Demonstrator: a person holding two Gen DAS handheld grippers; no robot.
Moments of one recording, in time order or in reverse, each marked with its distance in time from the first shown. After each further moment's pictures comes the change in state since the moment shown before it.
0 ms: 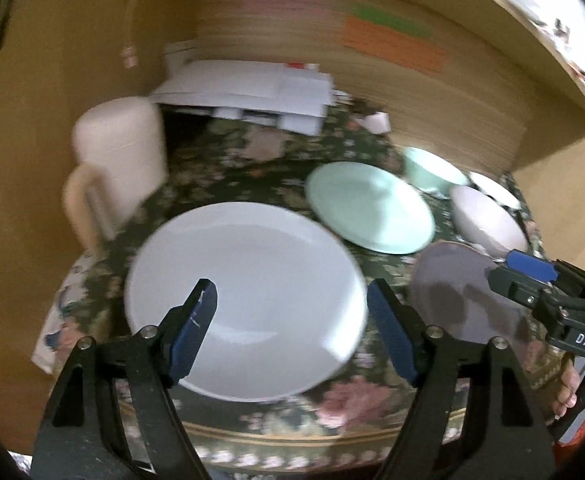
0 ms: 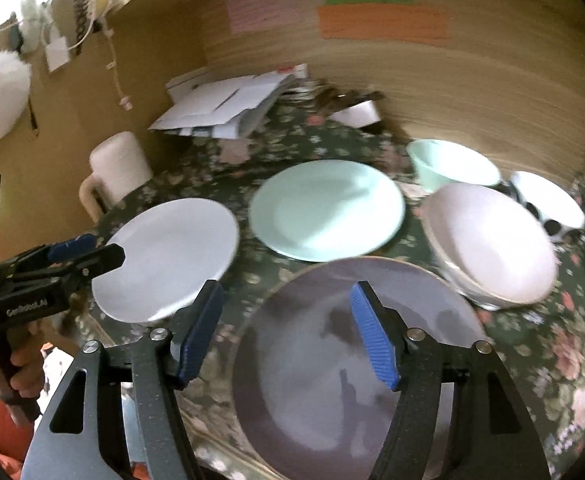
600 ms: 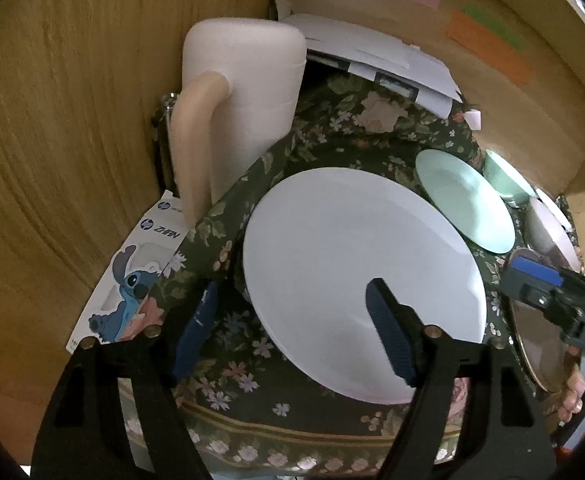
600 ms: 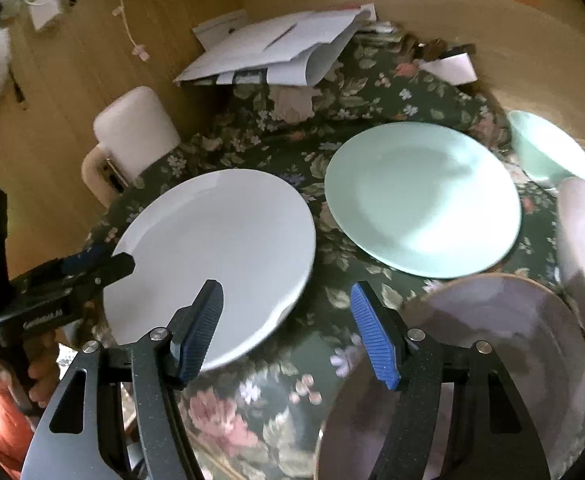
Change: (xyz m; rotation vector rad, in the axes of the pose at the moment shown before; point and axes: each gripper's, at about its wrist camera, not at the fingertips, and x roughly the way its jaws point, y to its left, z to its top) left arm 0.027 0.083 -0.015 -0.146 0.100 0.106; right arm 0.085 0.038 0.021 0.003 0.155 0.131
